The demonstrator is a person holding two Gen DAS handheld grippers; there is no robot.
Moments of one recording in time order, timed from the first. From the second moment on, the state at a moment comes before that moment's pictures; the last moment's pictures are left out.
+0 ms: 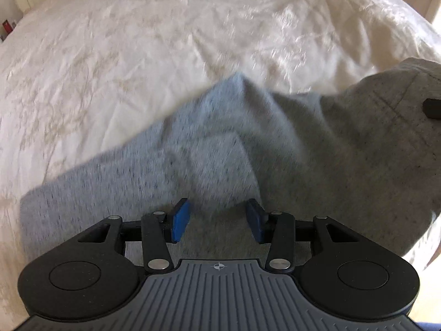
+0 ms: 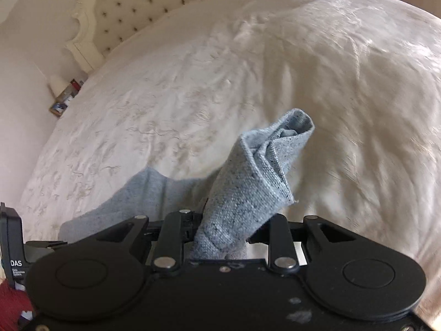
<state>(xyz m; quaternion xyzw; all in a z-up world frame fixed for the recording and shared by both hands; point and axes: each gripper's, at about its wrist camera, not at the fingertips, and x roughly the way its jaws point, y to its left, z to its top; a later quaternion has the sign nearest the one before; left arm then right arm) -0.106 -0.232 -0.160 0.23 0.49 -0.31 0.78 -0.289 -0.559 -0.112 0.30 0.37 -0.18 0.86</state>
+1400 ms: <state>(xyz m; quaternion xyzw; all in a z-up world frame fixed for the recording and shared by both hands) 0.011 -0.020 -0.128 0.05 0.49 -0.29 0.82 -0.126 -0.235 -0.012 0.07 0.37 -0.02 0.93</state>
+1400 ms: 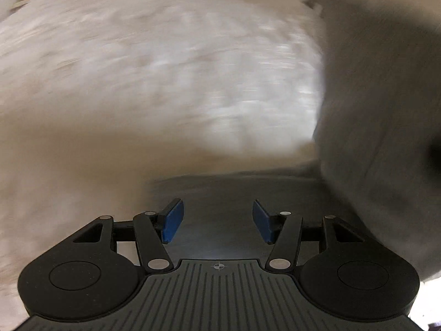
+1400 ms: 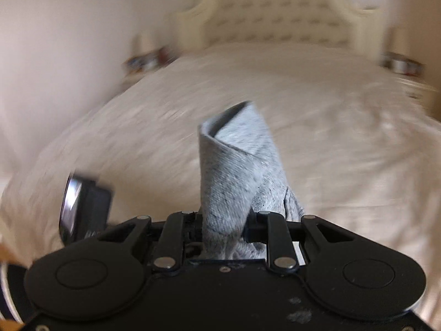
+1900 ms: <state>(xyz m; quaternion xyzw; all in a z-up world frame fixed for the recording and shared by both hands) 0.022 0.050 -0.095 0.03 0.46 -0.24 0.85 -0.108 -0.158 -0.084 0.08 0.44 0.09 0.89</state>
